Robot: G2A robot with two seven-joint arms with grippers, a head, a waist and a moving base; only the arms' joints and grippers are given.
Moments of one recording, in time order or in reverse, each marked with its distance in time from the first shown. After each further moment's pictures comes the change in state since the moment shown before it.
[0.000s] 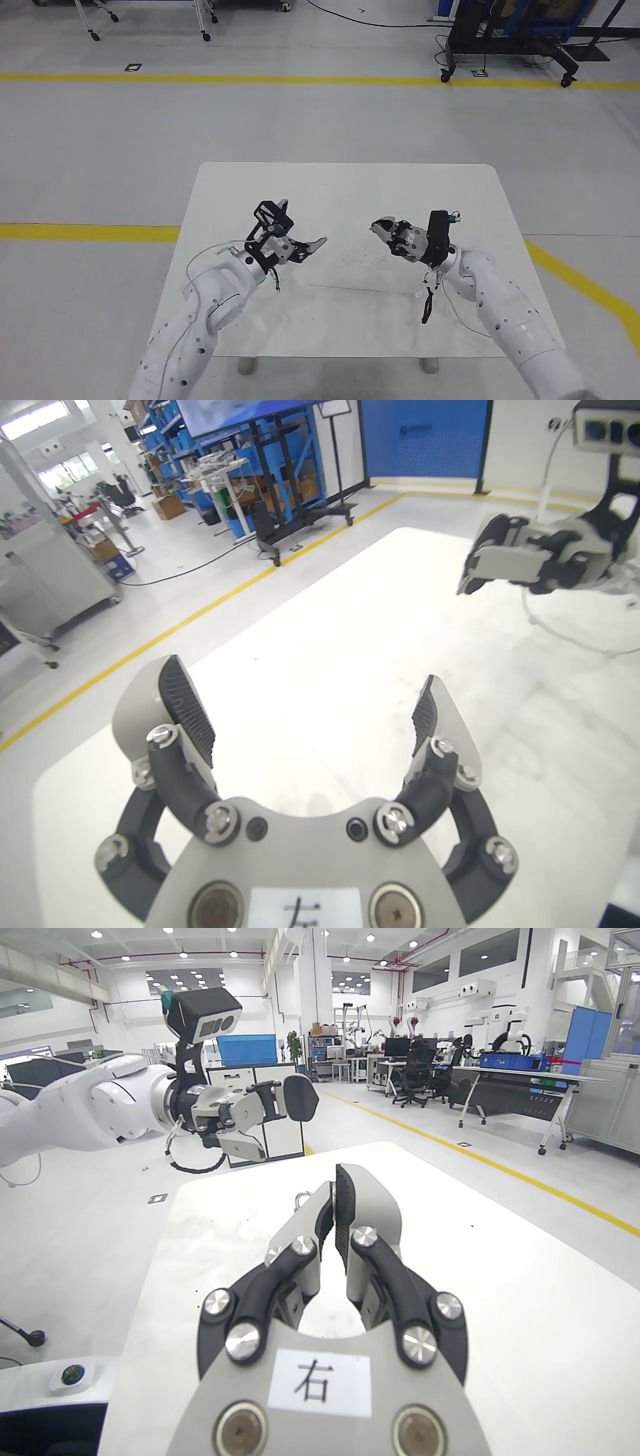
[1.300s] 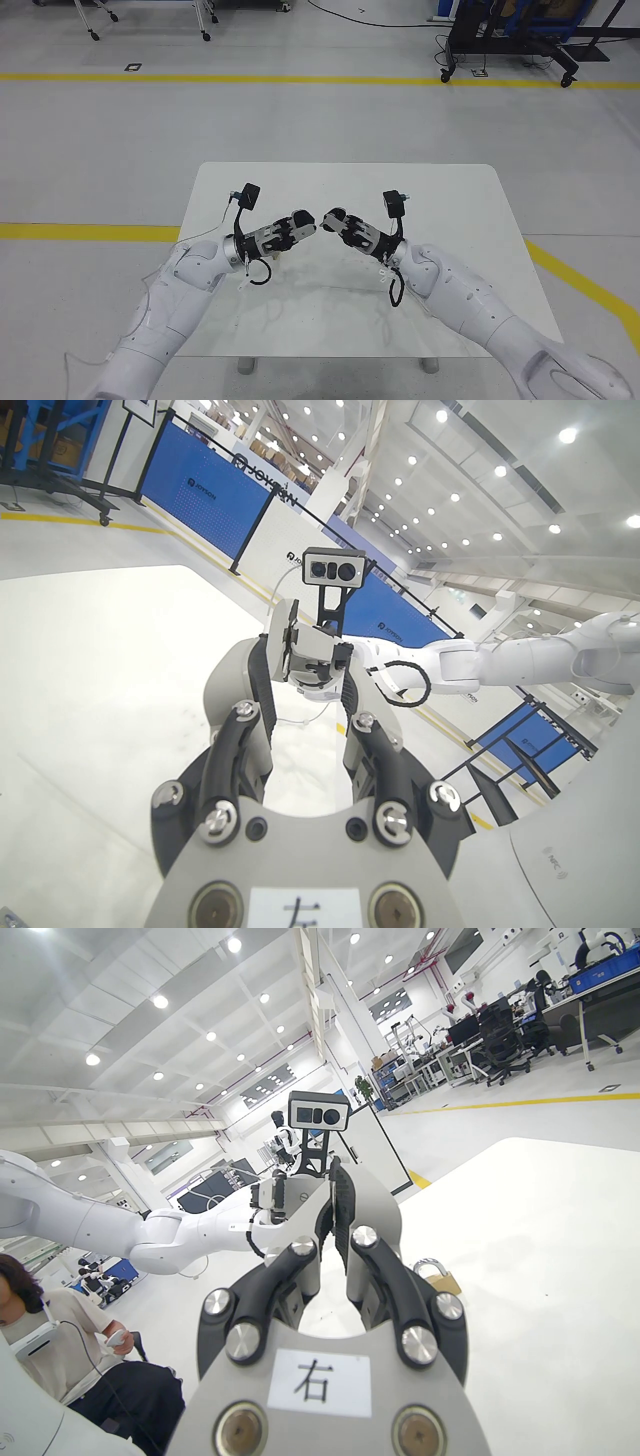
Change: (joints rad) left arm -0.319 0.035 0.141 0.495 -1.212 -0.533 -0.543; right arm 0.257 -0.066 -0.509 0.099 0.965 -0.050 0.394
